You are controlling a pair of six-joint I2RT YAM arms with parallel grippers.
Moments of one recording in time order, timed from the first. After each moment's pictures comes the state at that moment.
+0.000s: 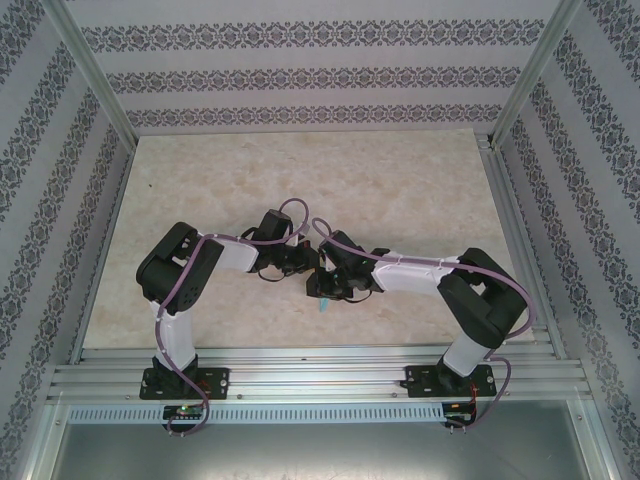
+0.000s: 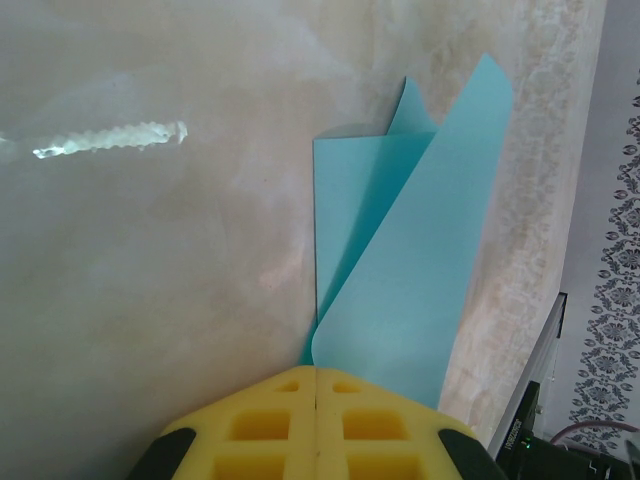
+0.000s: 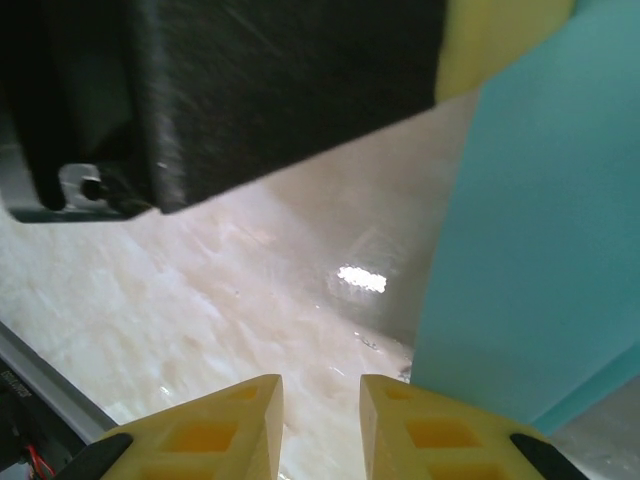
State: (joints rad) left arm -0.54 1.94 0.90 0.19 0.67 -0.81; right arm 0.82 1.67 0.85 -0.23 -0.35 0.80
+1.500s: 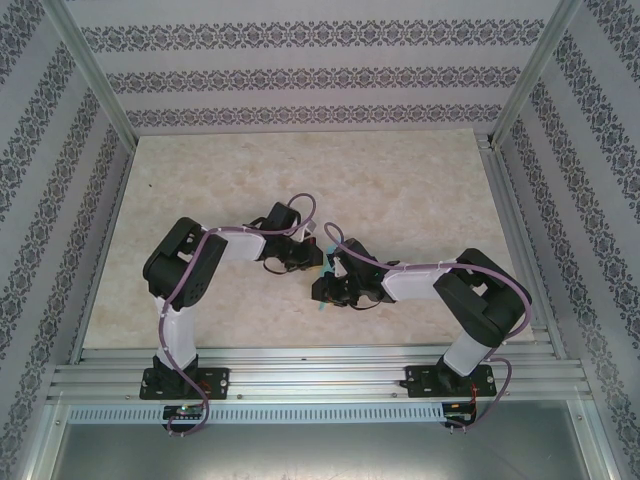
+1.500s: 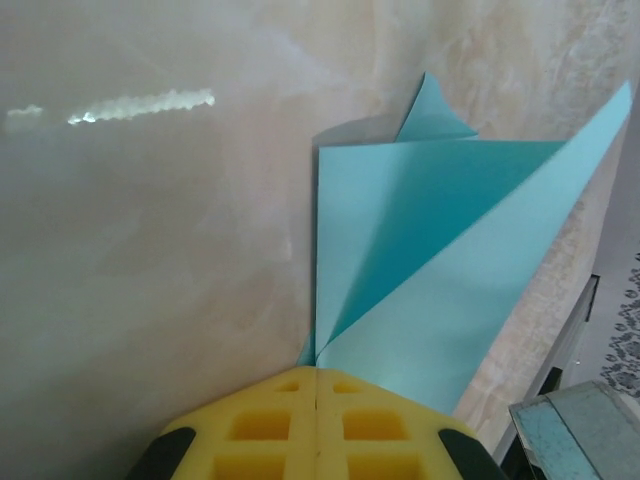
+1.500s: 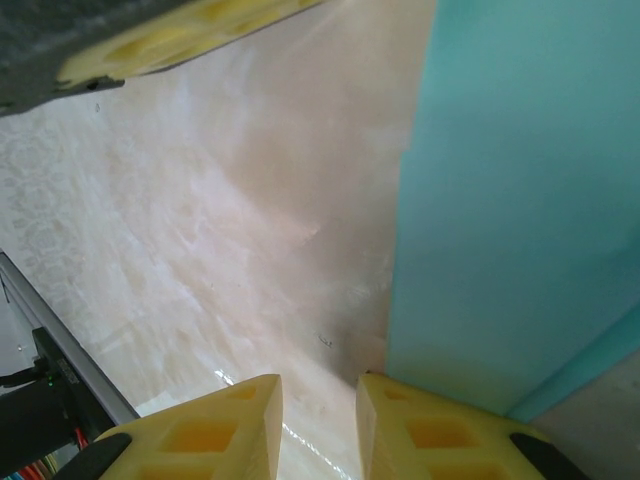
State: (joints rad) left arm -0.54 1.98 1.06 -0.06 0.67 -0.71; right arm 0.77 1.67 0.66 0.07 -0.46 0.87
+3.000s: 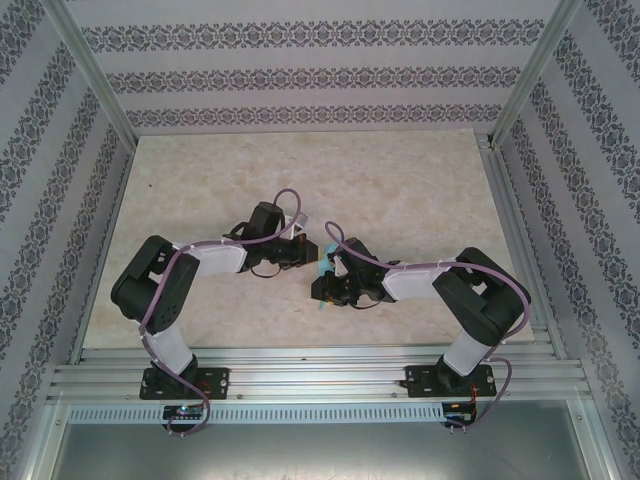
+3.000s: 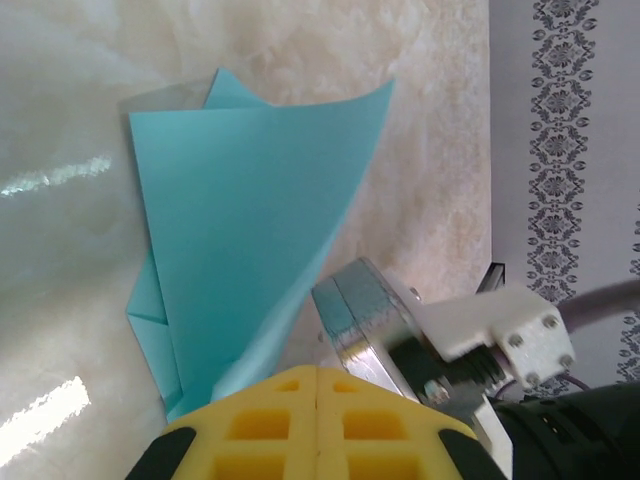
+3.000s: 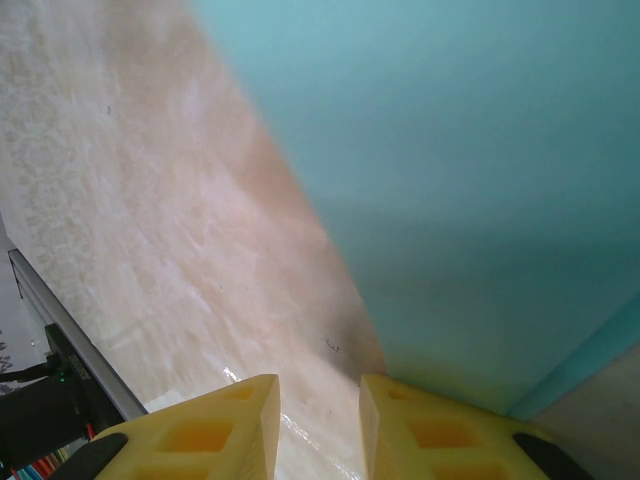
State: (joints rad) left arm -0.53 1.74 0.86 0.14 0.74 -0.79; right arm 0.76 1.68 0.66 0.09 -0.48 0.87
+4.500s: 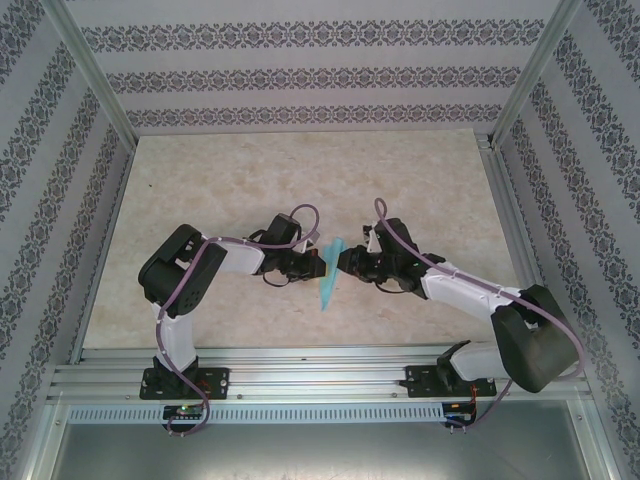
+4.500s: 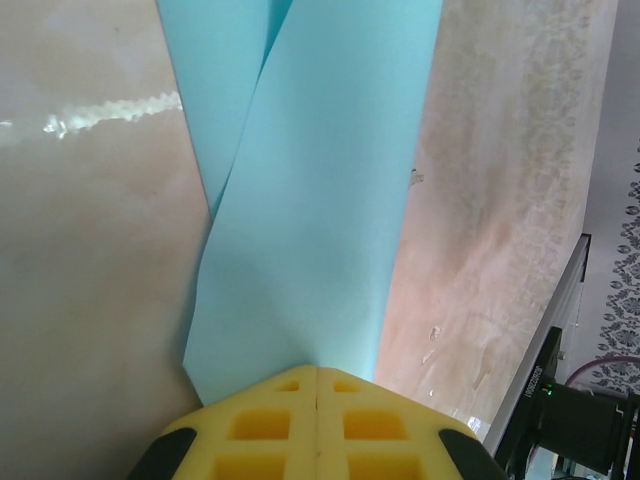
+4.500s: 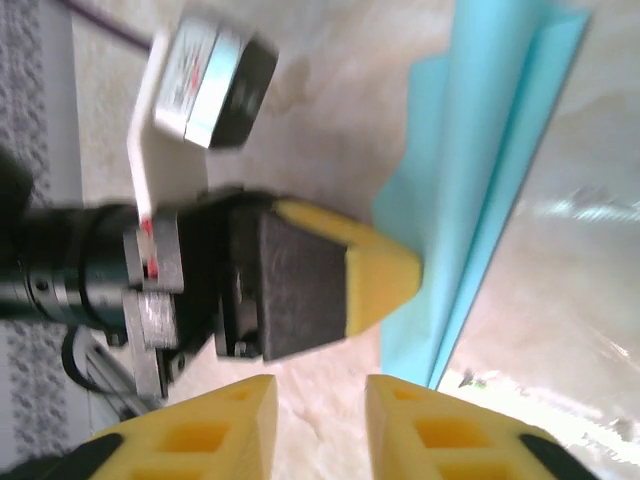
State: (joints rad) left arm -0.60 1.93 0.92 0.10 0.68 -0.73; right arm 0.54 1.35 0.62 -0.04 -0.44 0.84
